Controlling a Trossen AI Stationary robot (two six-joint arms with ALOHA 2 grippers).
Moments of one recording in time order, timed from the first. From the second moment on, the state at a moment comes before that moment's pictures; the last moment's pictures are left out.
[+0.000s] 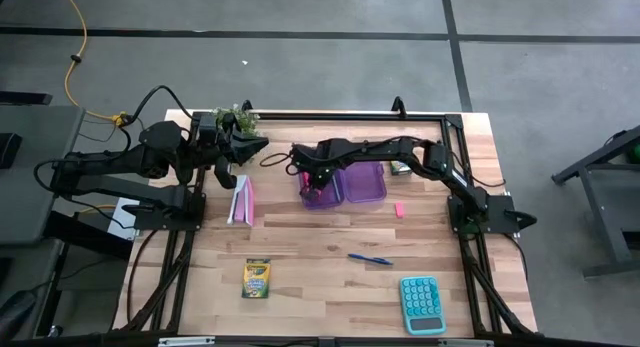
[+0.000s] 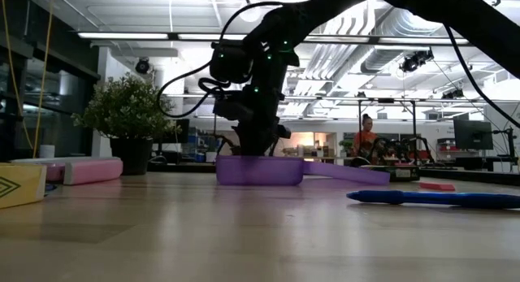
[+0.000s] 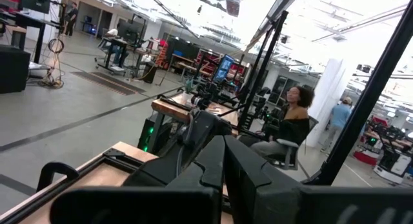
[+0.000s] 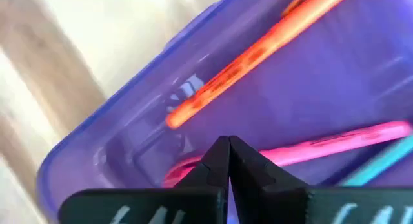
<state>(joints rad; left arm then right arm) 0.17 0.81 0.88 0.07 -0.12 -0.32 -0.20 2.30 1.88 -0.87 -0.05 0.32</state>
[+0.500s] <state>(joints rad) 0.17 0.81 0.88 0.07 -0.12 -0.33 -0.17 2.31 1.88 -0.92 -0.06 0.28</state>
